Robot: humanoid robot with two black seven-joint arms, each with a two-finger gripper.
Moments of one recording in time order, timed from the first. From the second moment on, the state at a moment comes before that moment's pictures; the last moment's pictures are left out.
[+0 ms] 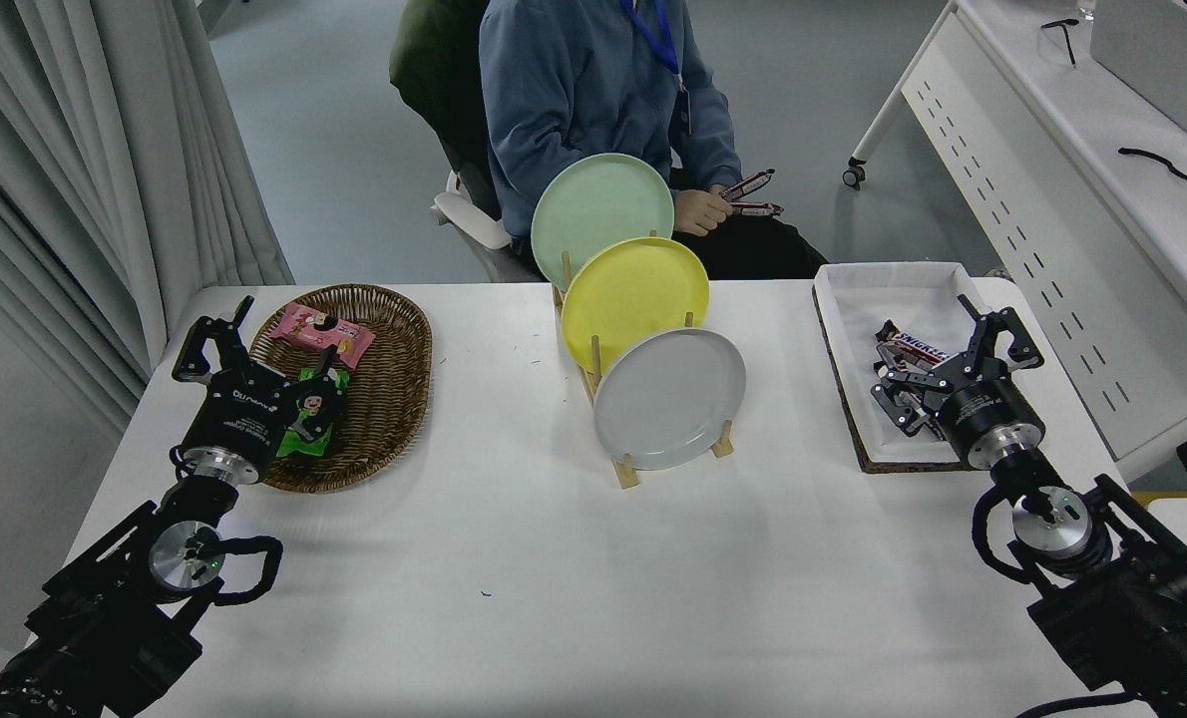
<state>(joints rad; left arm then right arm) -0.50 0.26 -1.08 -0.53 0.18 -0.58 -0.44 0.58 -0.20 1.18 0.53 -0.13 0.34 0.16</state>
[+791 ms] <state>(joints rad) -0.50 0.26 -1.08 -0.53 0.18 -0.58 -0.44 0.57 -0.20 1.18 0.53 -0.13 0.34 0.16</state>
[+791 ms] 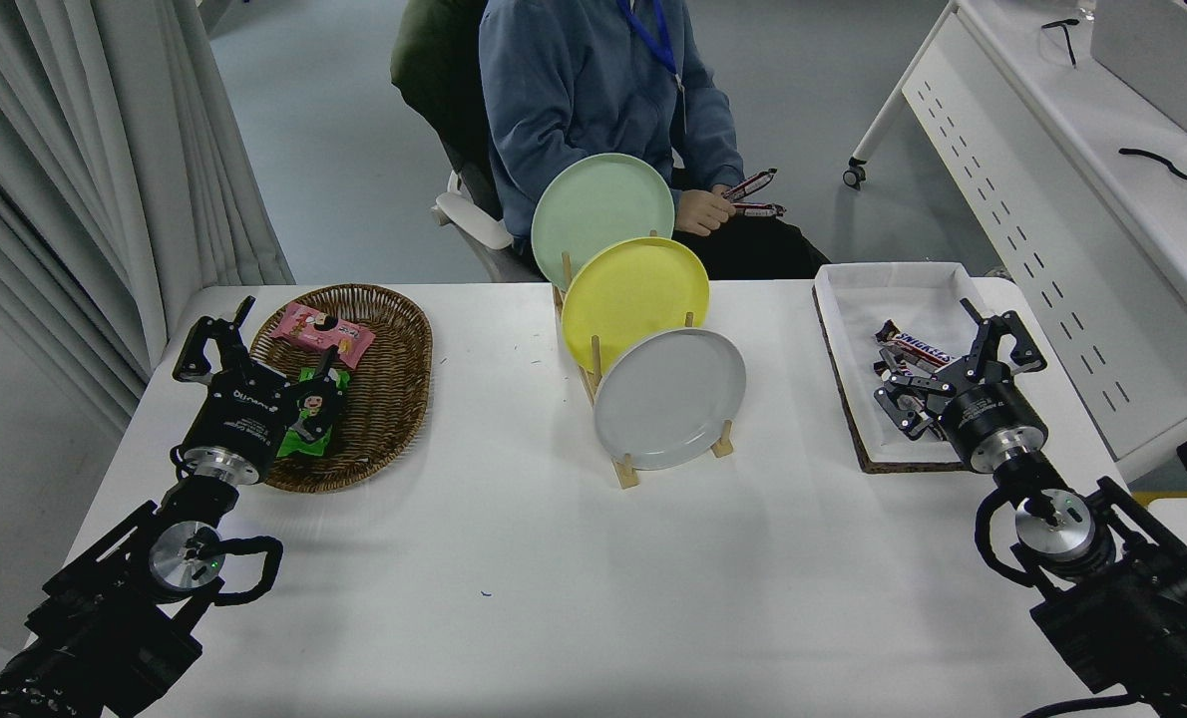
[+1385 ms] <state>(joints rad) -0.50 0.26 -1.08 -0.53 0.18 -0.58 -0.44 0.59 -0.21 1.17 0.54 -0.13 0.35 0.16</state>
